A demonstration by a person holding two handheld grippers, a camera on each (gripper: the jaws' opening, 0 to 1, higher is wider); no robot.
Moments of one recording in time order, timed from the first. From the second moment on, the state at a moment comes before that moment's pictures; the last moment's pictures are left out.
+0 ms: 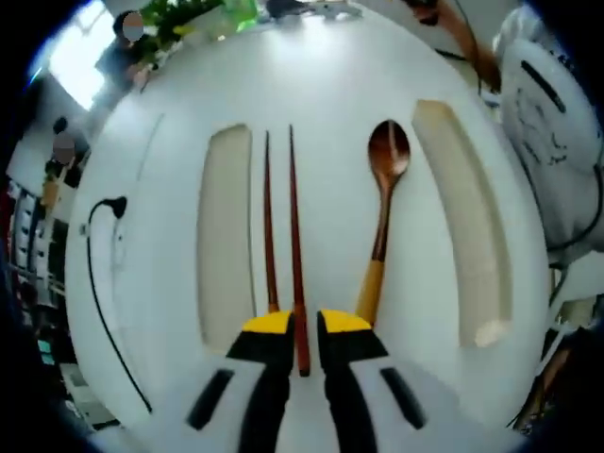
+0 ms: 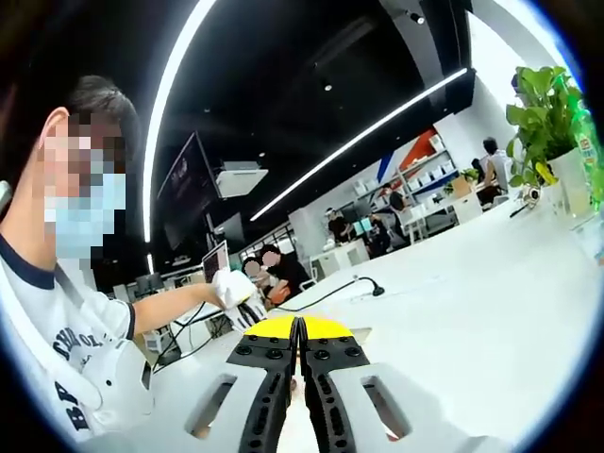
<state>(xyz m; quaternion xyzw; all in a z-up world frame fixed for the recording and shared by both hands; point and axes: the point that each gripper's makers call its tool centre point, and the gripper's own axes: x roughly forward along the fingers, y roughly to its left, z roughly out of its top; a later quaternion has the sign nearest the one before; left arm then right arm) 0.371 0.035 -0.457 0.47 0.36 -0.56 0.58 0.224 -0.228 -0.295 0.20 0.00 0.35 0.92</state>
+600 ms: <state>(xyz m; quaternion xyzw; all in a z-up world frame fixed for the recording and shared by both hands) 0.375 0.039 -0.478 0.48 0.39 -0.56 0.55 0.224 -0.225 -0.299 0.21 0.02 0.34 0.92</state>
